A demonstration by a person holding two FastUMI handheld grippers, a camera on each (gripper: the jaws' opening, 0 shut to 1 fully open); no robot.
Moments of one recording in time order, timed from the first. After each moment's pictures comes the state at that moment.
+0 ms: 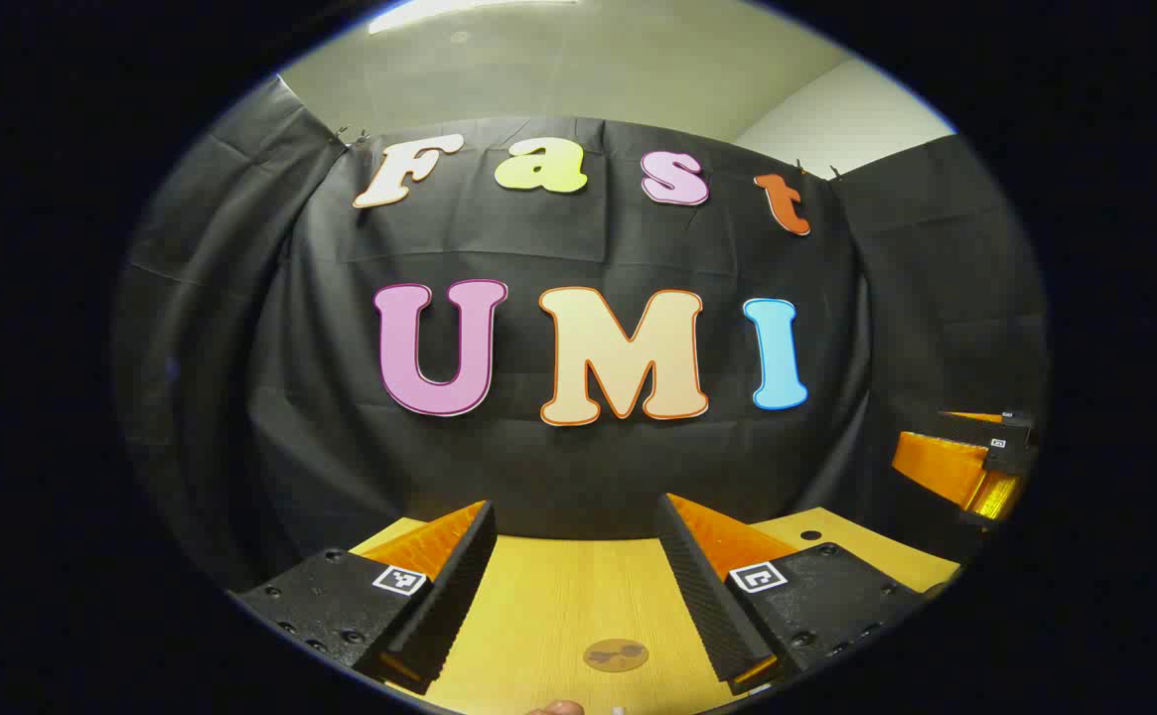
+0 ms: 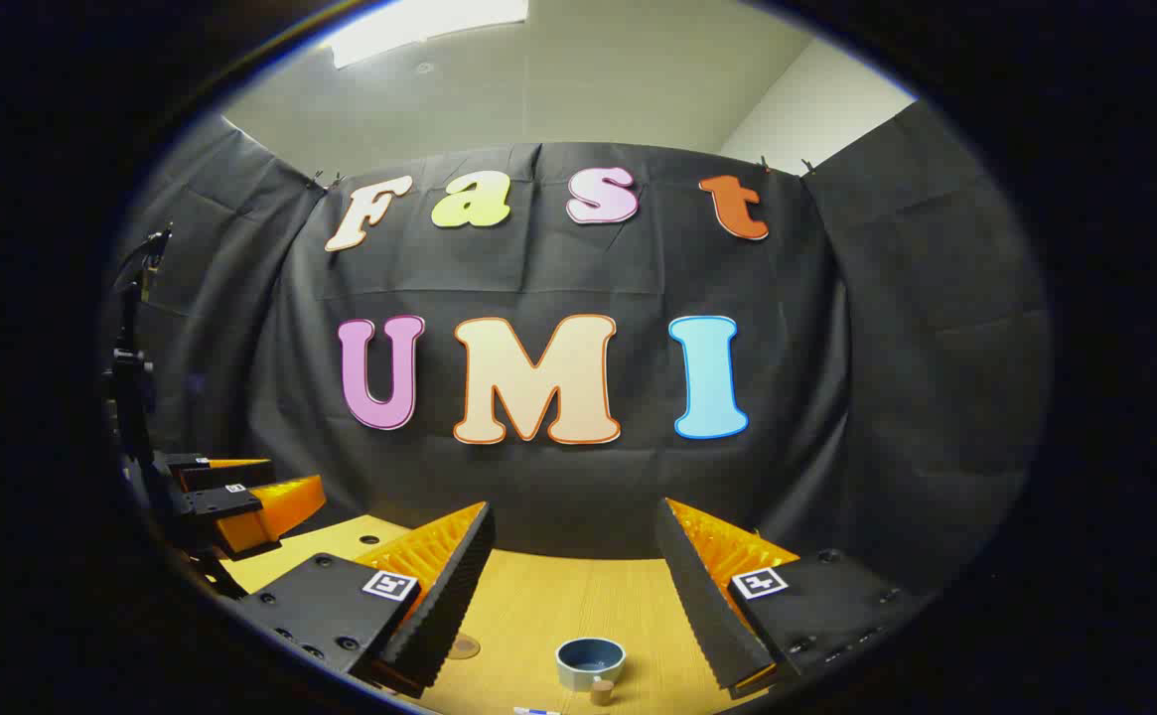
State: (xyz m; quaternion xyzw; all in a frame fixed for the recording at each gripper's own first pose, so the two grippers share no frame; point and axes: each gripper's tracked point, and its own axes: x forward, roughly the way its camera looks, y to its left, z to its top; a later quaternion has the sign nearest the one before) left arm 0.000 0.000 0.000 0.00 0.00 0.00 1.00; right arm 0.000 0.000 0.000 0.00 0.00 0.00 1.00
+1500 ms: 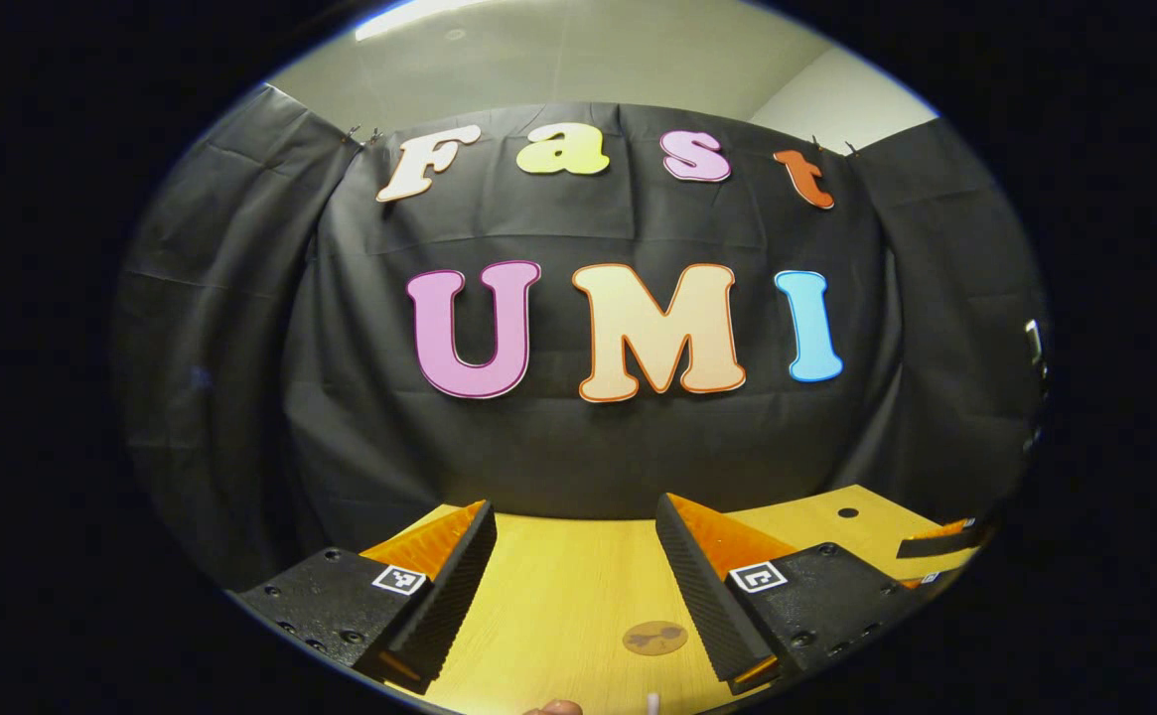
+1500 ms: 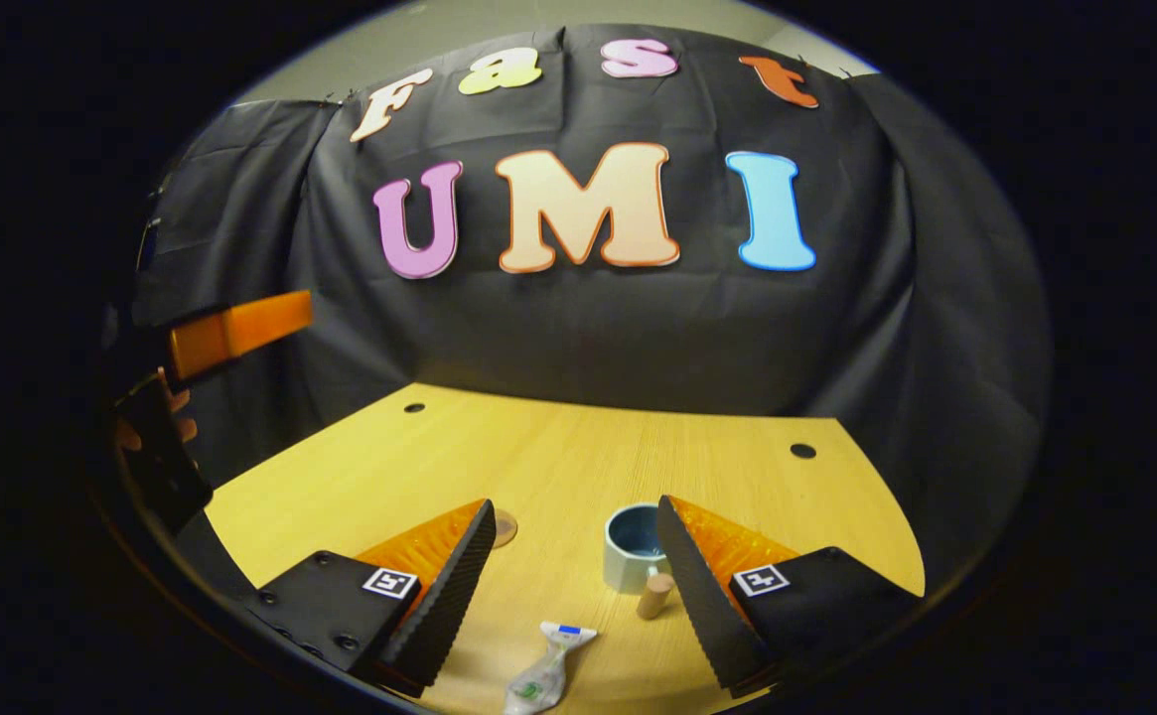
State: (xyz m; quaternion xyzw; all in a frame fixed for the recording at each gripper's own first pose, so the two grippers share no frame) left arm -0.014 0.032 -0.024 0.02 0.03 0.05 1.00; right arm -0.035 0.032 -0.201 0.00 0.26 0.08 0.96
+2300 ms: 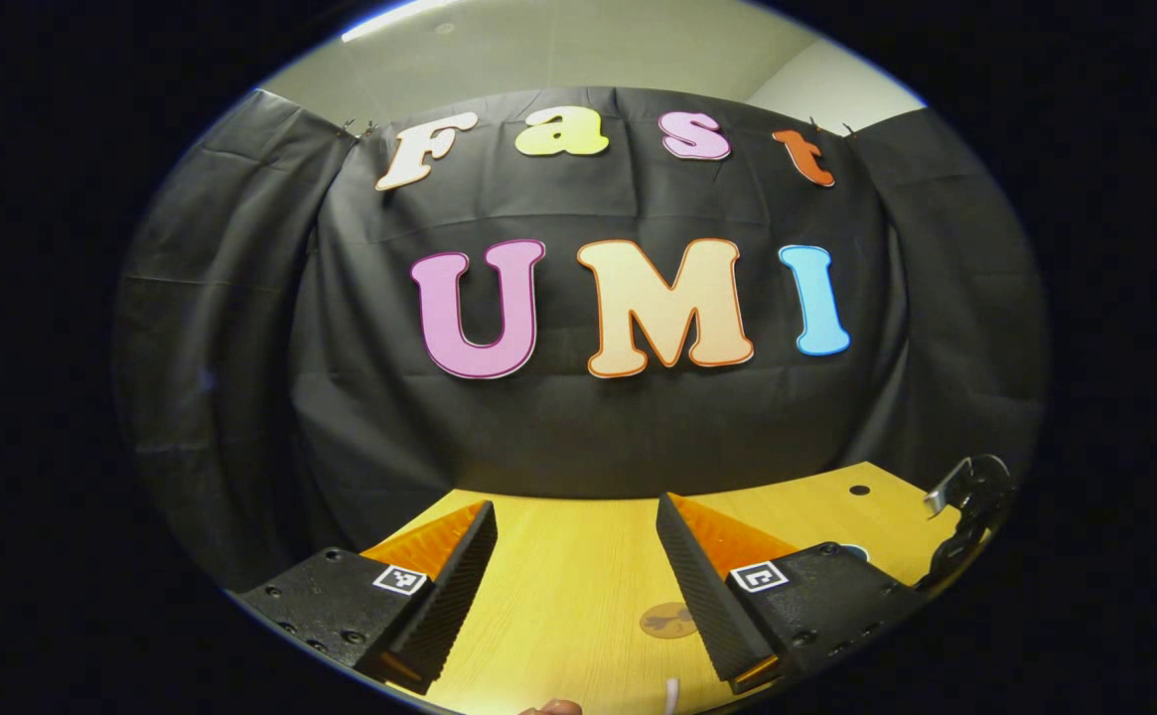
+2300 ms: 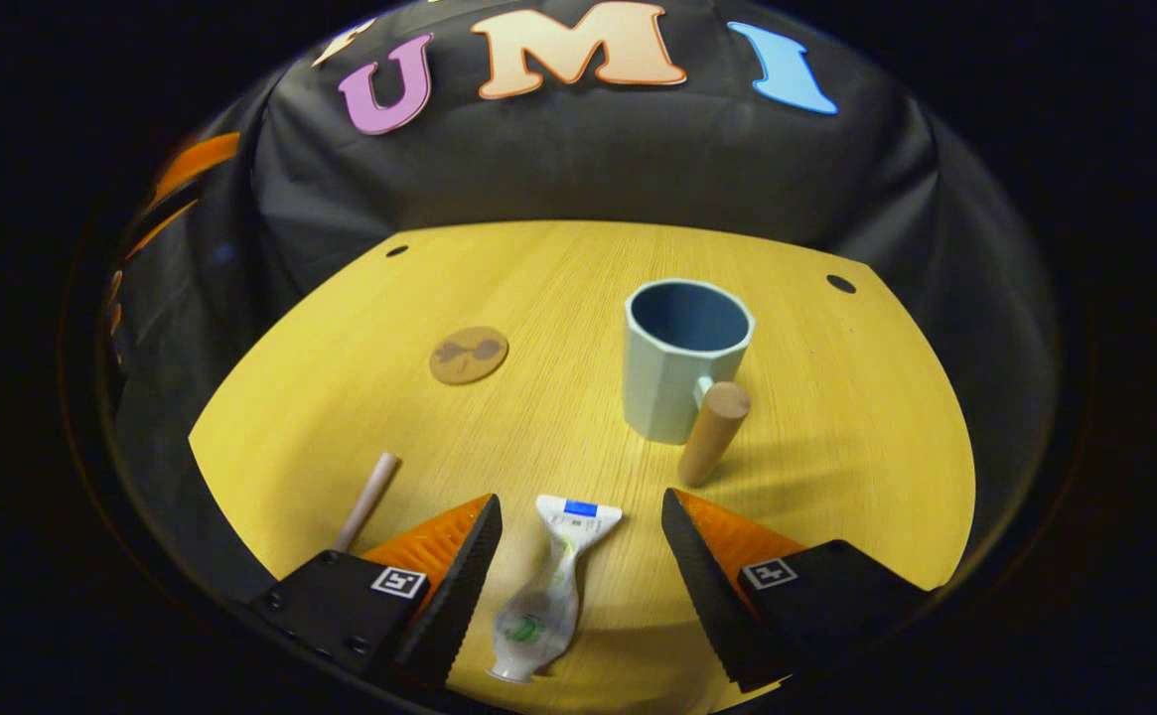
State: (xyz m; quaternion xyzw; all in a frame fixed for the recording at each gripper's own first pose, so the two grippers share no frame) left arm -0.019 0.037 -0.046 0.03 0.06 0.06 1.00; right arm -0.096 0.033 -0.346 -0.02 0.47 0.08 0.88
